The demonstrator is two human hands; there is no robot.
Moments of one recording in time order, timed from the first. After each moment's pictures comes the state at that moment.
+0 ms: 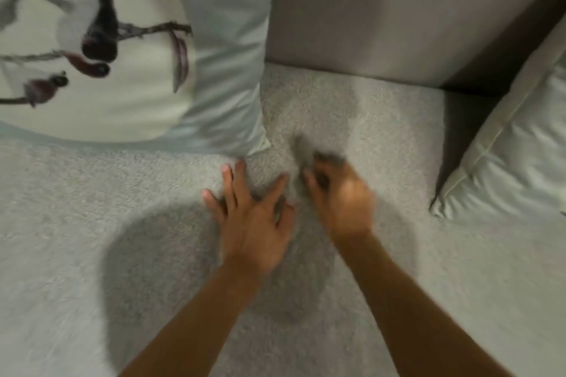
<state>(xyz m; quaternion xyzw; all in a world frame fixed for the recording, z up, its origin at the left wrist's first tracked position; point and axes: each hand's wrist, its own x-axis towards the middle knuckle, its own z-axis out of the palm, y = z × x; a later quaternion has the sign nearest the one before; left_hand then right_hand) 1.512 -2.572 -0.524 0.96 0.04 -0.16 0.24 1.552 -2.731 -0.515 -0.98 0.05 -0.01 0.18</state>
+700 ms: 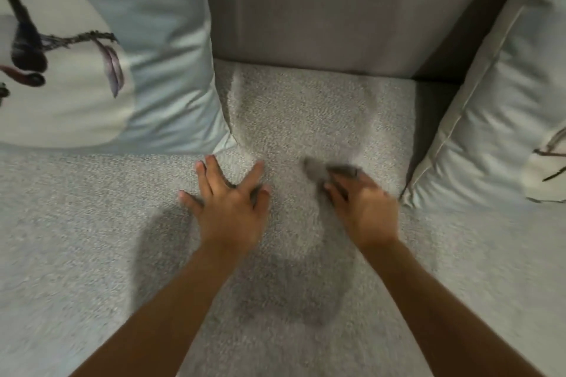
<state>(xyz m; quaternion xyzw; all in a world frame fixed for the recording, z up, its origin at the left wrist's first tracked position) 1.526 -2.598 -0.508 0.96 0.08 -0.19 0.22 1.520 -2.828 -0.504 -0.99 0.01 0.03 0.14</state>
